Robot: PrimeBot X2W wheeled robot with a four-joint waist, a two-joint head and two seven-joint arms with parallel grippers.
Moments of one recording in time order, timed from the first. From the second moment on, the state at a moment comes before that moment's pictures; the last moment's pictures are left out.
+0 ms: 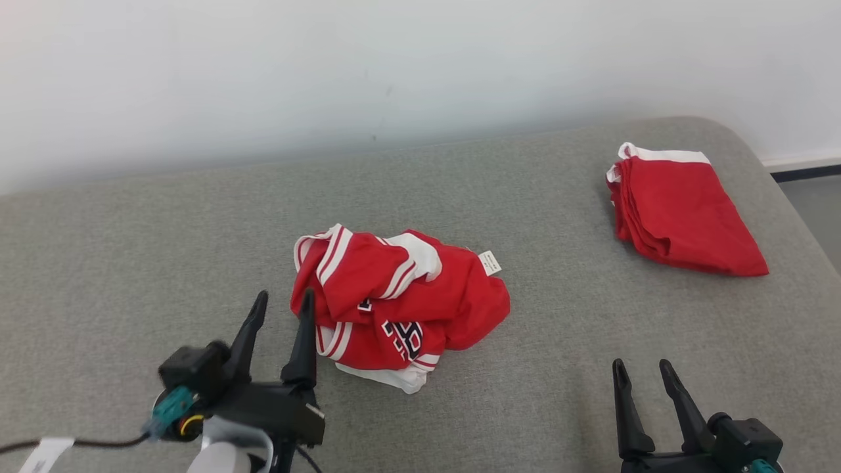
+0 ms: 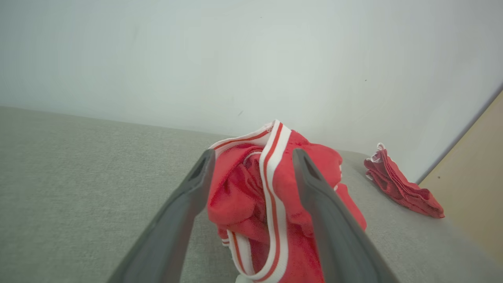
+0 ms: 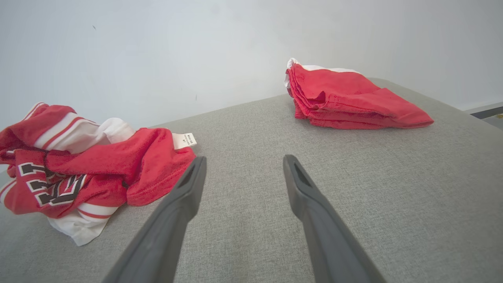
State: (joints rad) left arm -0.34 0.09 -0.25 0.43 -0.51 -0.10 -0.26; right arm 0.00 -0.05 0.03 0.26 0.25 0.13 -0.26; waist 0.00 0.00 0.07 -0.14
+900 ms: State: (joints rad) left arm -0.11 0.06 -0.14 0.30 -0.27 -0.10 -0.26; right arm -0.01 -0.05 0.03 0.24 0.25 0.13 -0.26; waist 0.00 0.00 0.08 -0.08
